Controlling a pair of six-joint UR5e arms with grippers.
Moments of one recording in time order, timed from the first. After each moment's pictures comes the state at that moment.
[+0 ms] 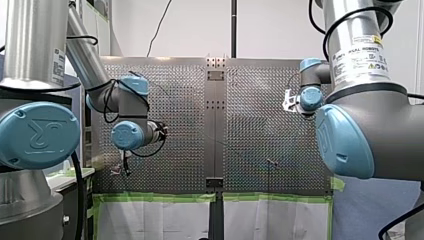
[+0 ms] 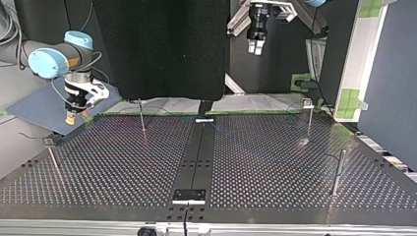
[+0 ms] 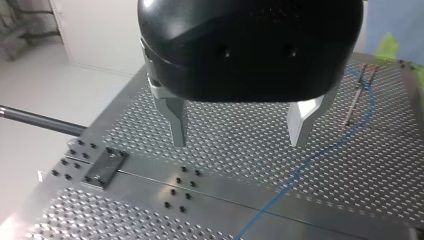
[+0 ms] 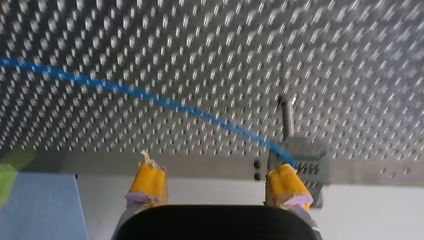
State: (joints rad) left arm -0.58 -1.63 -2.55 -2.10 -2.05 -1.85; right arm 1.76 -1.17 1.66 -0.36 1.70 1.65
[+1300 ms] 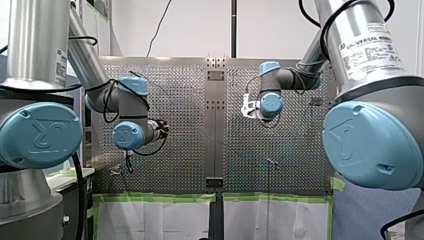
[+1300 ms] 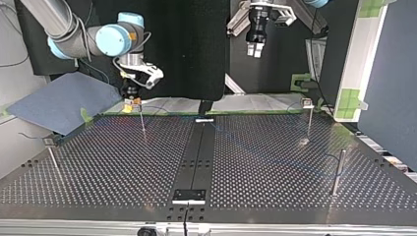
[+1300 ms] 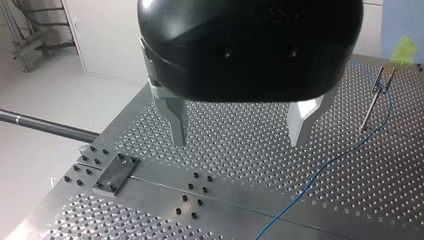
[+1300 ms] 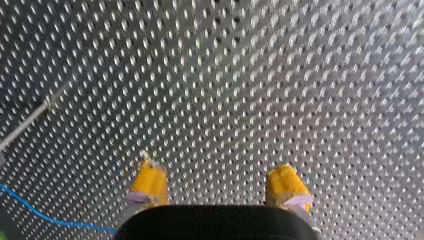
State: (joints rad) left arm -0.55 -1.63 -2.55 -2.06 -2.00 -1.85; right arm 2.10 -1.18 1.76 -0.46 1.85 1.65
